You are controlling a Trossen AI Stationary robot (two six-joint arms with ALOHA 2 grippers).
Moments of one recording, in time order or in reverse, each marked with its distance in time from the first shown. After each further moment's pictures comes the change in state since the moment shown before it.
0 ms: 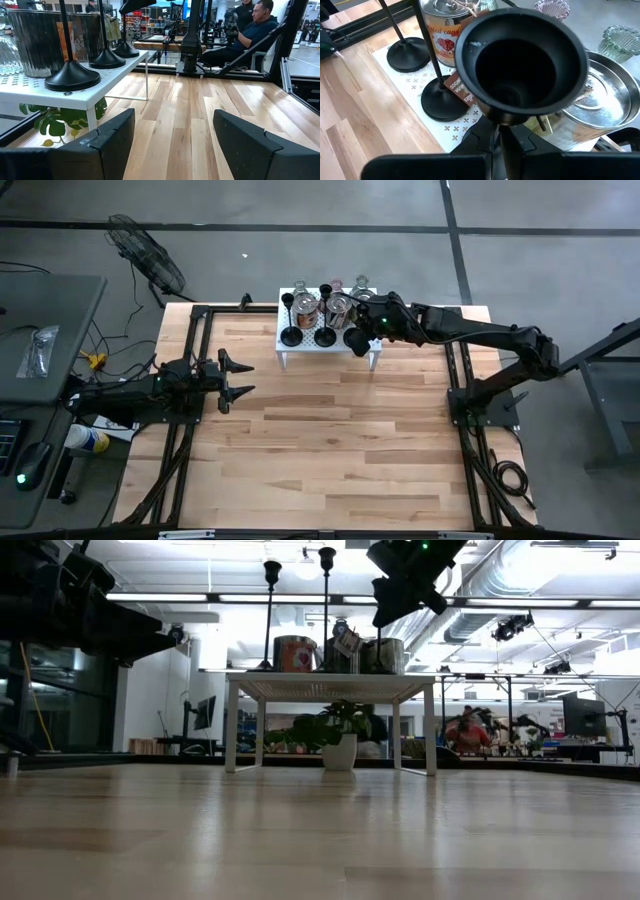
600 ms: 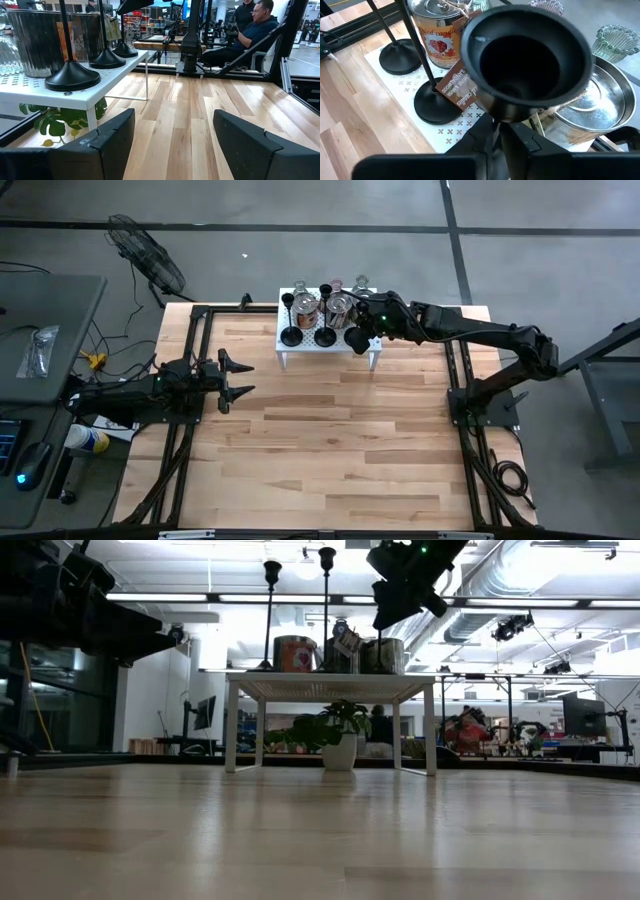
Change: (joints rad) left arm 0.000 0.000 0.000 0.000 0.000 0.000; right arm -0.019 0.009 0.000 0.003 -0.003 0.000
